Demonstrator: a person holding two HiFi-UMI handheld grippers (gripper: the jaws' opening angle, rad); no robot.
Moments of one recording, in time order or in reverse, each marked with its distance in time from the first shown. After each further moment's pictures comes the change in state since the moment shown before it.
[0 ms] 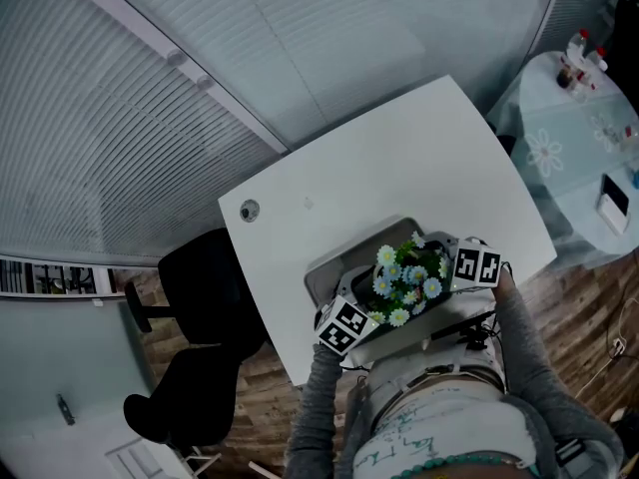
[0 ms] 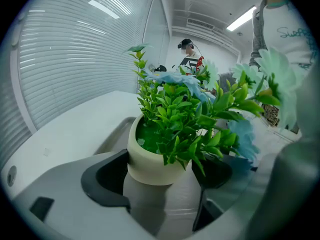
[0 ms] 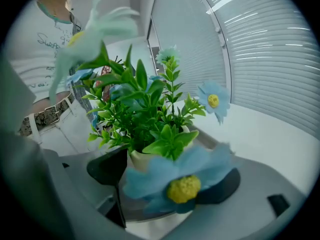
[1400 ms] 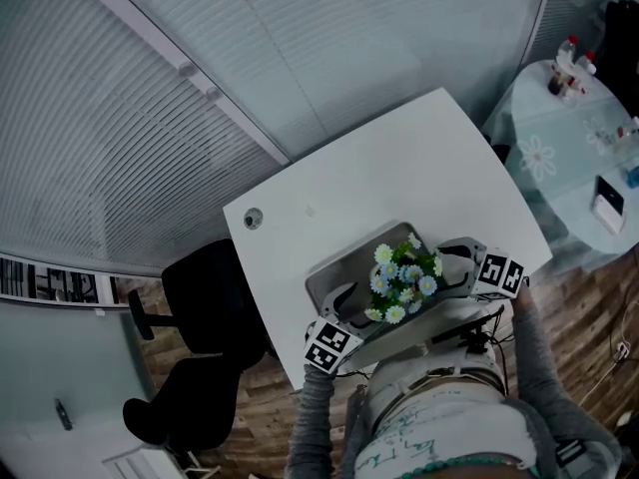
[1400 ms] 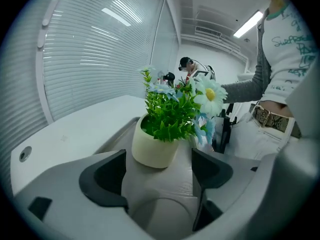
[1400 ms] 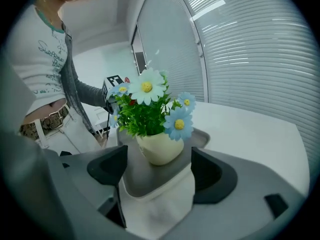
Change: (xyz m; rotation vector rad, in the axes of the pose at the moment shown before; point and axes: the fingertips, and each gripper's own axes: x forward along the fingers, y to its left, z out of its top) left arm -0.042 -0.007 -0.020 -0.094 -0.074 0.078; right arm -0.053 0.007 -0.020 0.124 -0.043 -0.182
